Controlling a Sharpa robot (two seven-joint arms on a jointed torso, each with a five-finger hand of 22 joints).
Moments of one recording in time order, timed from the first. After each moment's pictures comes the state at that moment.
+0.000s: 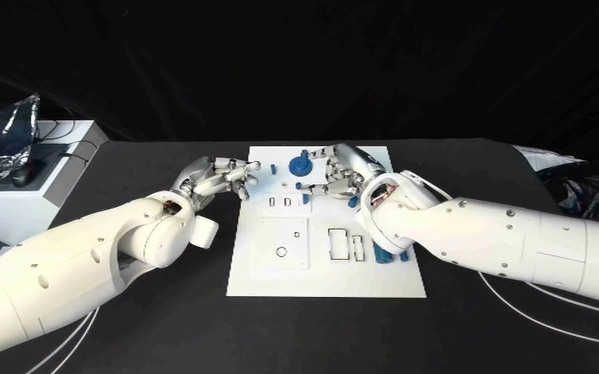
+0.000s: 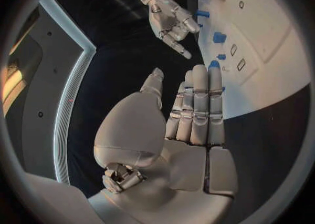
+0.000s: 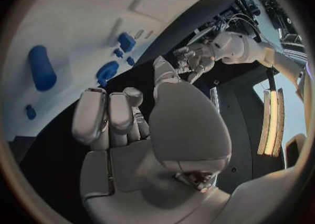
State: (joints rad) left arm 0.98 -0.84 0.18 1.46 -0.37 -0.25 0.21; left_hand 1.27 0.01 -0.11 0.08 0.24 0.97 0.16 0.17 0.07 1.16 0.07 0.40 0.21 1.21 0.00 0.81 0.58 0.10 0.92 0.01 0.97 0.45; right arm 1.20 -0.66 -0.10 1.48 -1.21 -0.66 -0.21; right_hand 1.34 -0.20 -0.02 0.26 0.26 0.78 0.18 0.05 0.06 1.15 0.07 1.06 1.12 1.44 -0.02 1.22 1.00 0.08 1.47 -0.04 1.14 1.31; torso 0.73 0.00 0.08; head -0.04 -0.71
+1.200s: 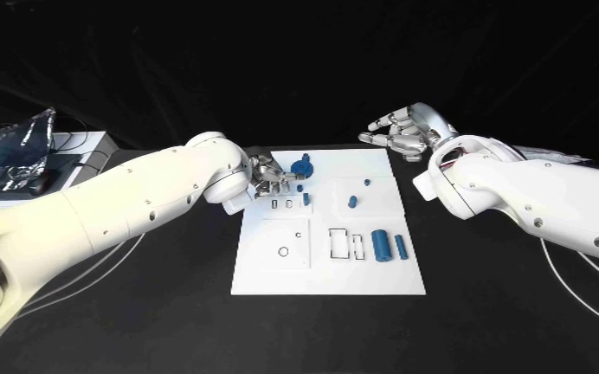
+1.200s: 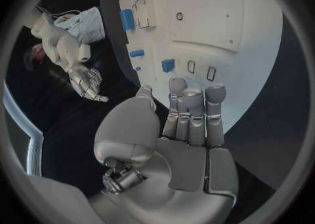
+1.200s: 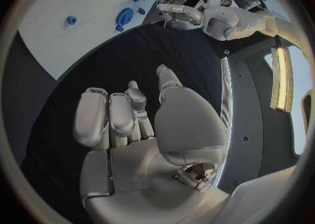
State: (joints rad) left arm 1.25 -0.53 0.05 1.19 -0.89 0.07 -0.53; left_hand 1.09 0.06 -0.13 0.29 0.35 0.89 0.04 0.63 0.68 1.09 -0.02 0.95 0.68 1.32 -0.07 1.13 0.88 0.12 1.07 -0.04 1.26 0.87; right arm 1.31 -0.85 -0.09 1.50 -0.88 -0.62 -0.10; right_hand 1.19 -0.10 -0.04 0.11 0.34 1.03 0.13 0.09 0.17 1.18 0.03 1.10 1.16 1.44 -0.04 1.23 1.02 0.08 1.47 -0.05 1.16 1.31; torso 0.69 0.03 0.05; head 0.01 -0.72
